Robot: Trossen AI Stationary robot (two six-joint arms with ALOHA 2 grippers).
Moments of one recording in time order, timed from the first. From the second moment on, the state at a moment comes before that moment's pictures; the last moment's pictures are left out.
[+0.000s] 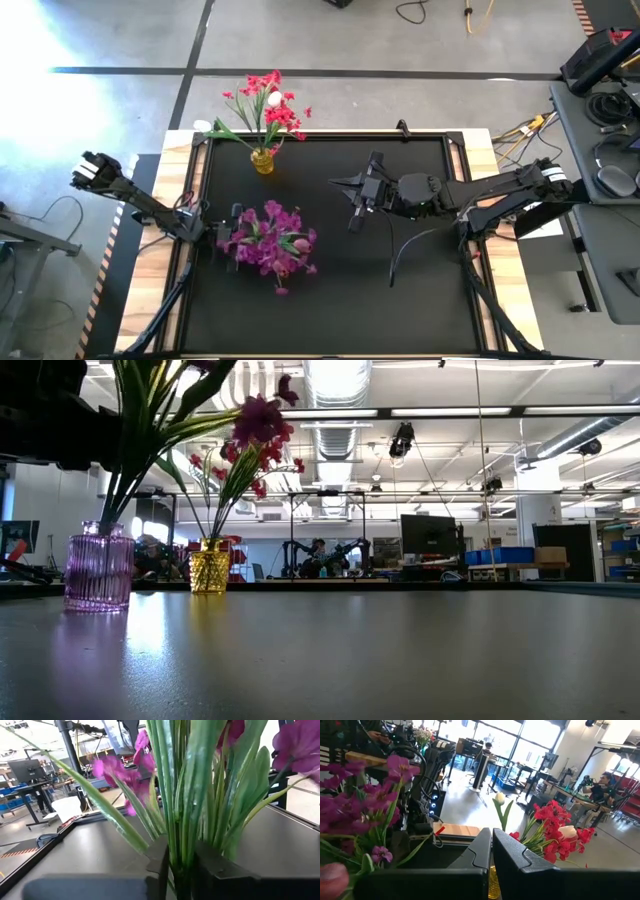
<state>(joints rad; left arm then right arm) -0.50 0.96 0.01 0.97 -0.46 0.20 0.16 1.39 1.17 0.20 0.47 -0.29</state>
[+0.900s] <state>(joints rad) -0.51 0.86 0.01 0.84 -0.49 0.20 0.16 1.39 1.17 0.20 0.47 -0.29</state>
